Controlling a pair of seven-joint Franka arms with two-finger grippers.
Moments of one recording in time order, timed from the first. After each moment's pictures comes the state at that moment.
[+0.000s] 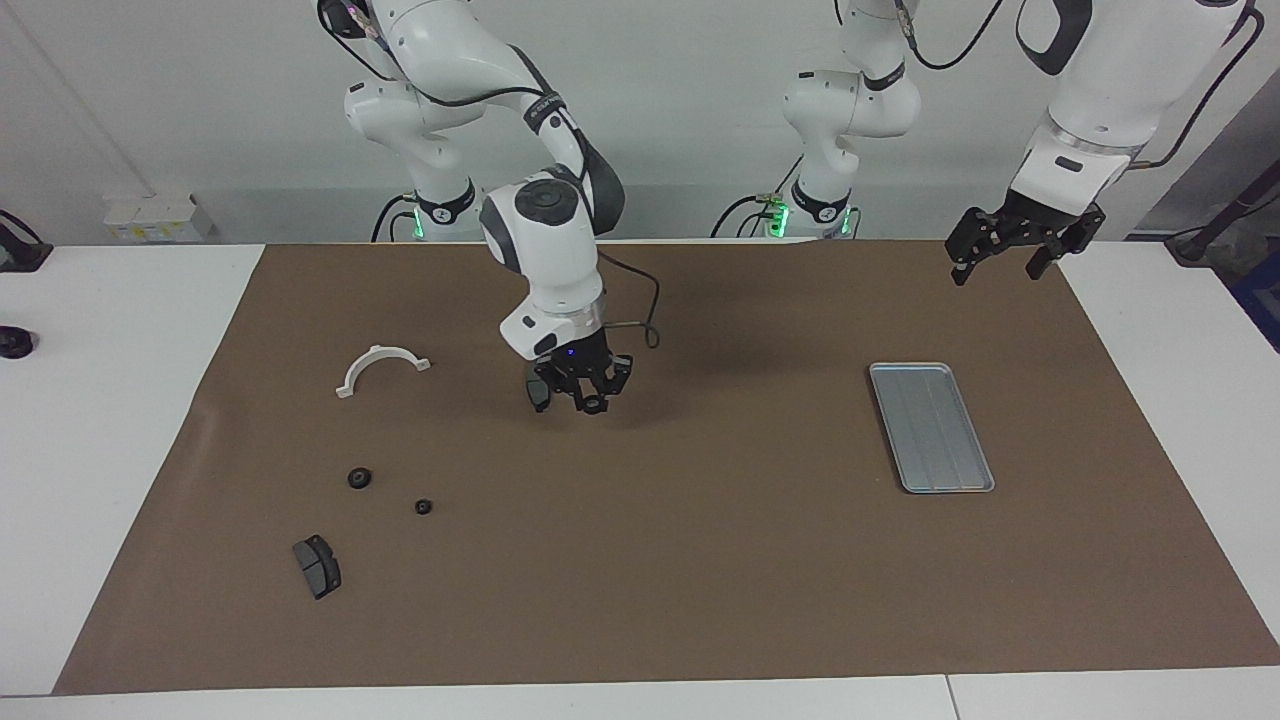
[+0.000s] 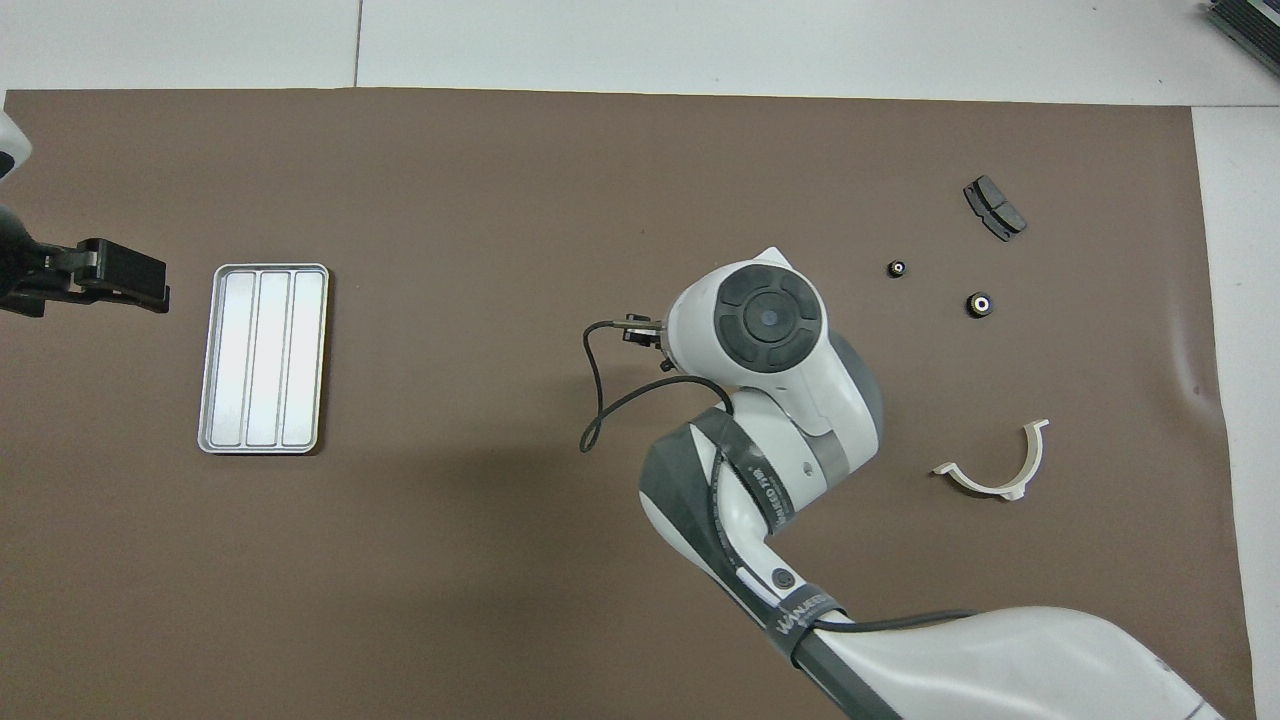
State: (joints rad) left arm -0.26 0.04 0.17 -1.50 0.03 1.54 -0.06; right arm 0.41 0.39 0.17 -1.72 -0.09 2.26 0.80
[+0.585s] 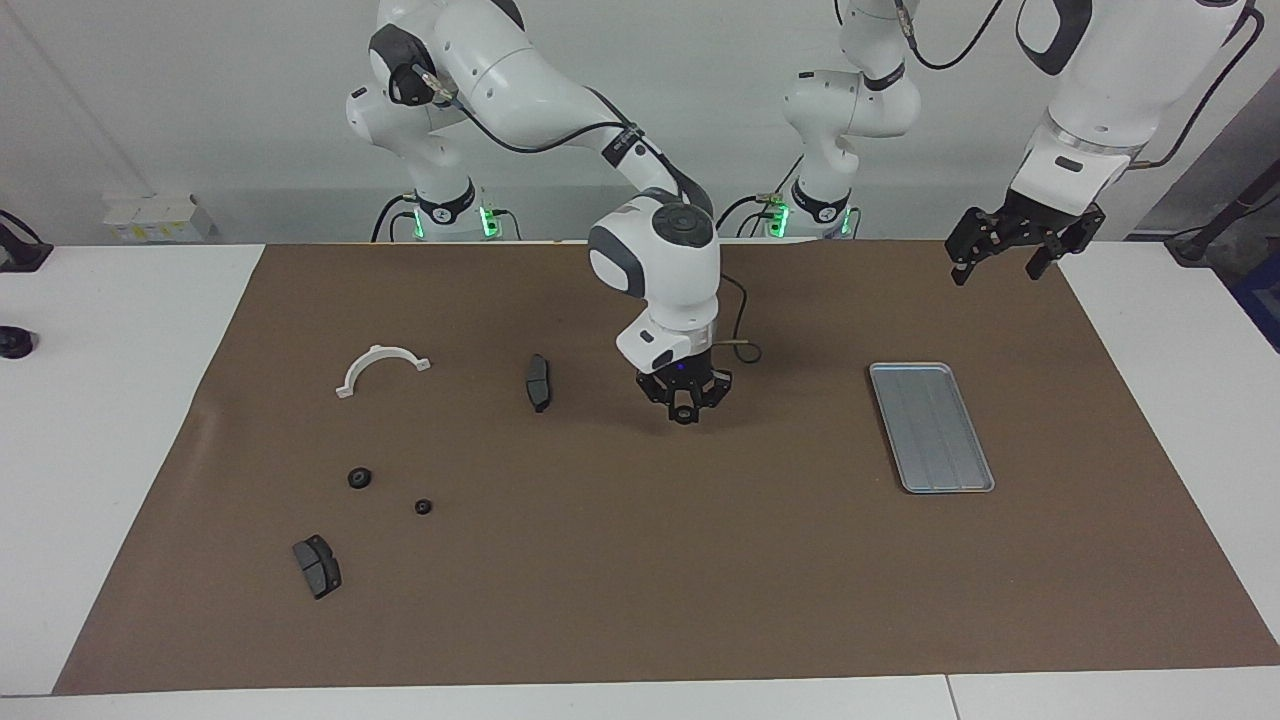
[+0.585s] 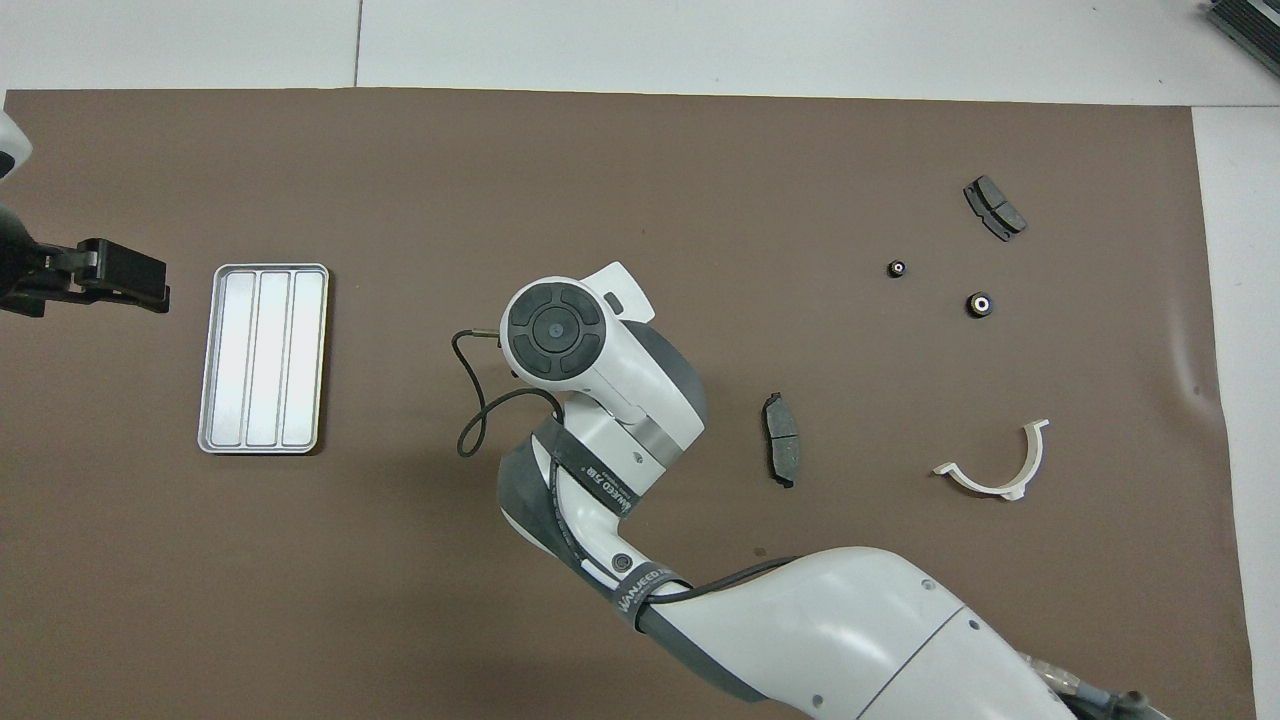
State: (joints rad) left arm -0.26 0.04 0.17 -1.50 0.03 1.54 -0.06; right arm 0.57 0.67 0.17 -1.39 -0.17 2.20 0.96
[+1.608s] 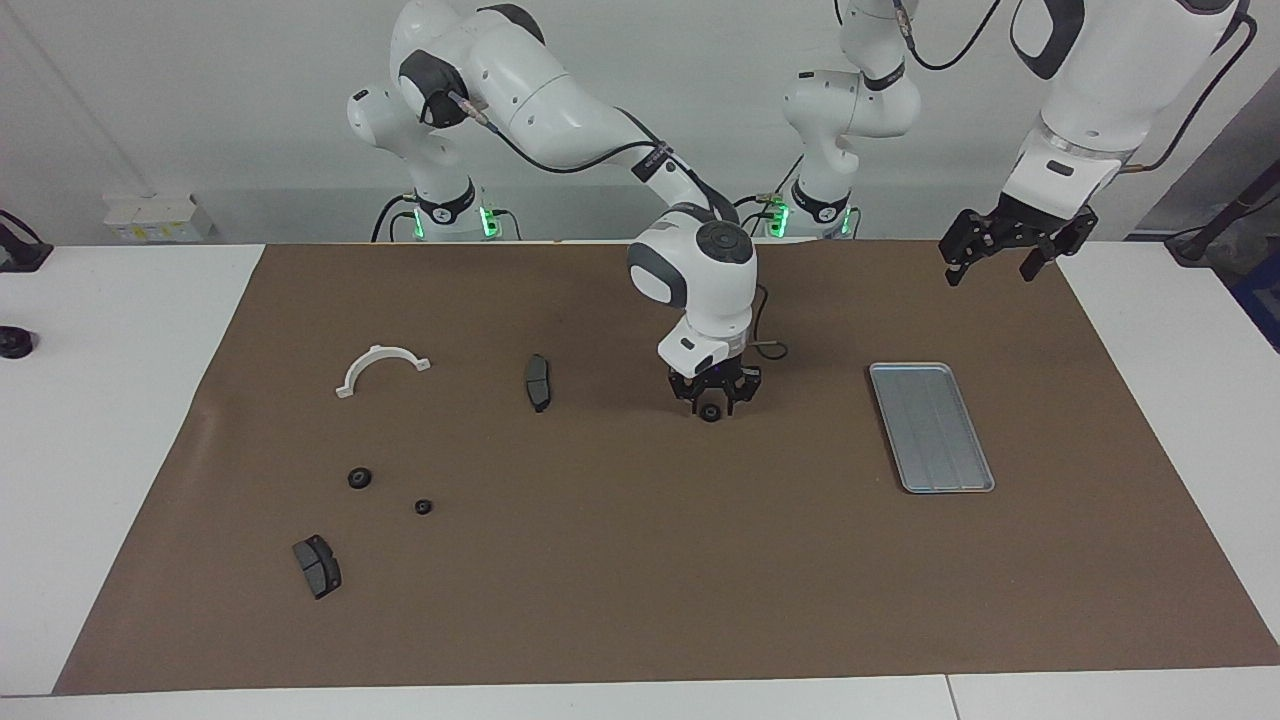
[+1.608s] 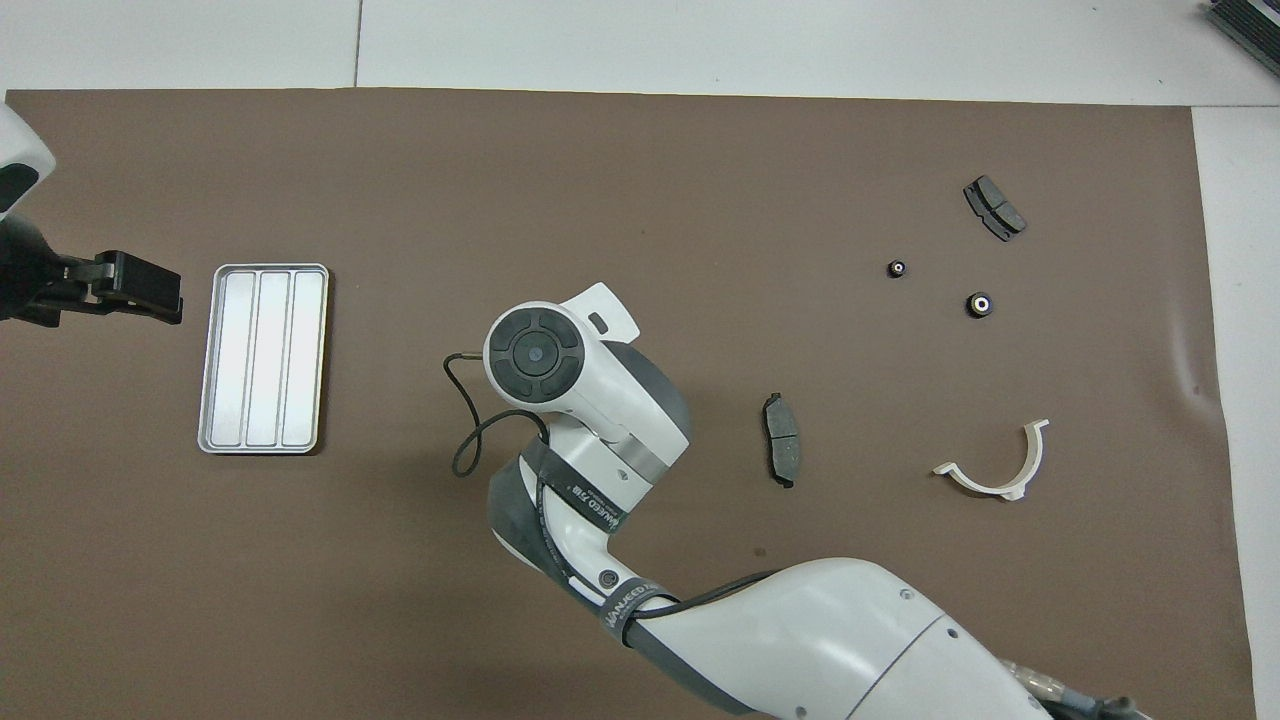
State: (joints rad) left arm -0.26 0.03 0.16 -1.53 0.02 1.55 -0.07; right arm 0.57 0.65 0.15 -1.42 -0.17 2.20 0.96
